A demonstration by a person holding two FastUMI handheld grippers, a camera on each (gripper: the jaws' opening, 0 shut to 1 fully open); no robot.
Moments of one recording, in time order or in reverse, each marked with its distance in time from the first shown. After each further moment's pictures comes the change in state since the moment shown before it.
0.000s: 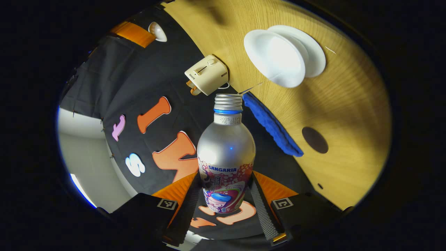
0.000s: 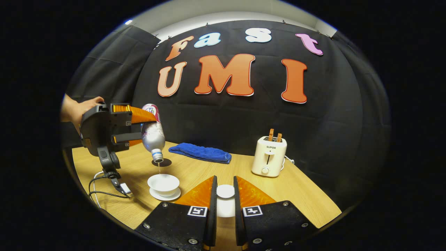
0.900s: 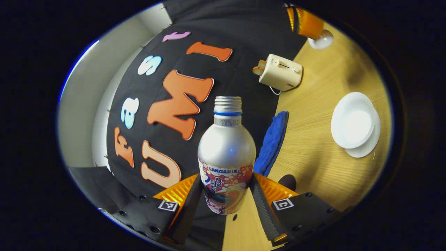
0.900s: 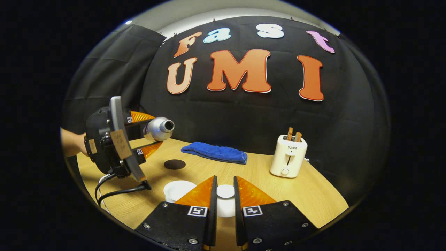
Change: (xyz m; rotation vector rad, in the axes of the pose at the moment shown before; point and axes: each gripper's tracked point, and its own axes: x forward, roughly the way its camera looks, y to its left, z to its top) left arm 0.008 -0.037 -0.040 -1.036 0.152 0.001; right arm 0.028 0.049 0.007 0.006 0.031 0.066
